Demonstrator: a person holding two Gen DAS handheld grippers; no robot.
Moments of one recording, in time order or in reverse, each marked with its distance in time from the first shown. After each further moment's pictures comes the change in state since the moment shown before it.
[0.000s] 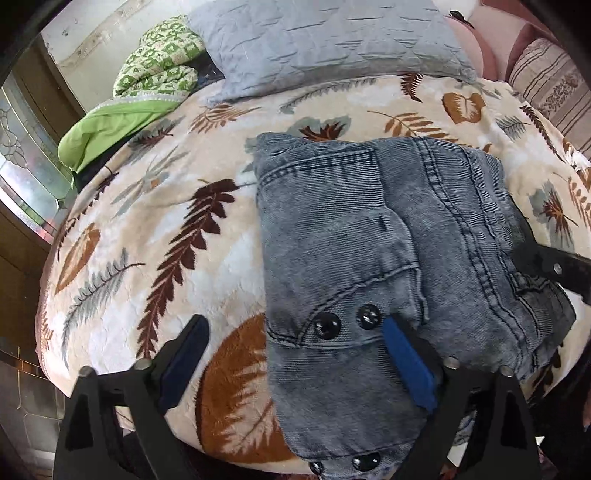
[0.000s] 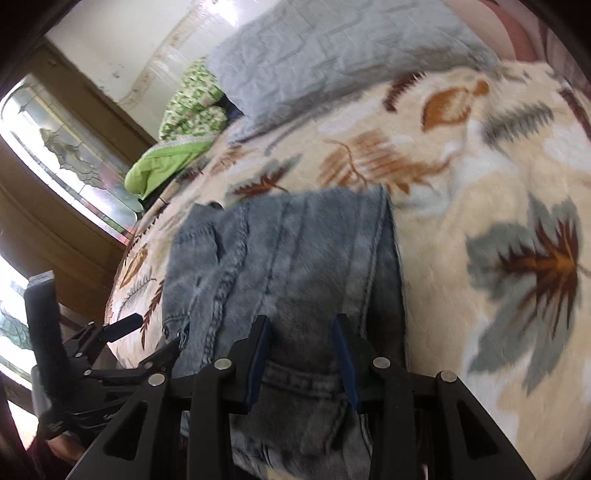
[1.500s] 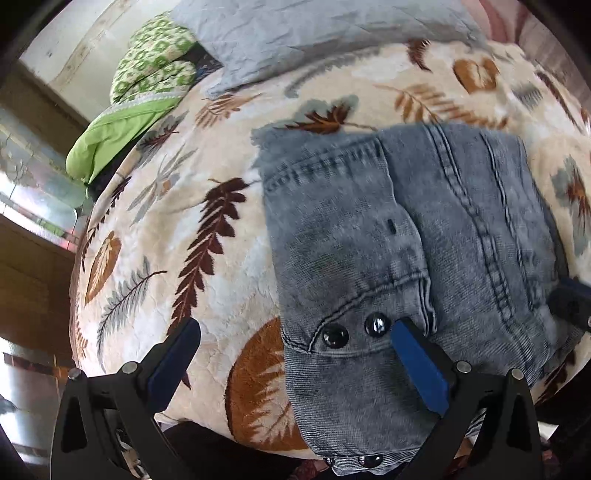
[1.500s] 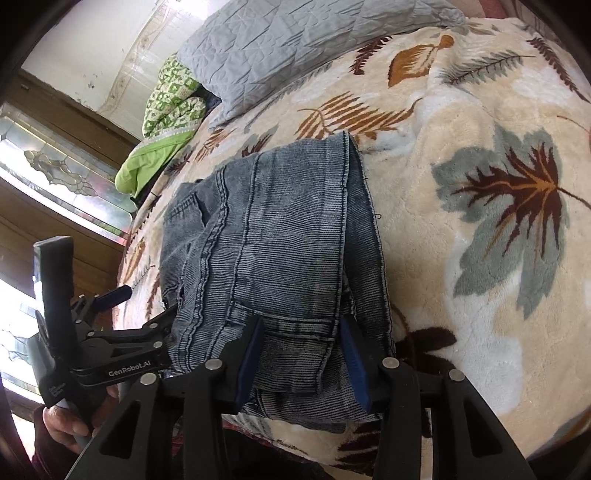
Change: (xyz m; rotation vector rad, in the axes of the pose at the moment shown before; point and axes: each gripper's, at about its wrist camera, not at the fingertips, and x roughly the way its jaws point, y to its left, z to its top) left arm -0.002 -0.009 0.025 0.047 0.120 0.115; right arm -0.015 -0.013 -0.021 0.124 0.052 0.038
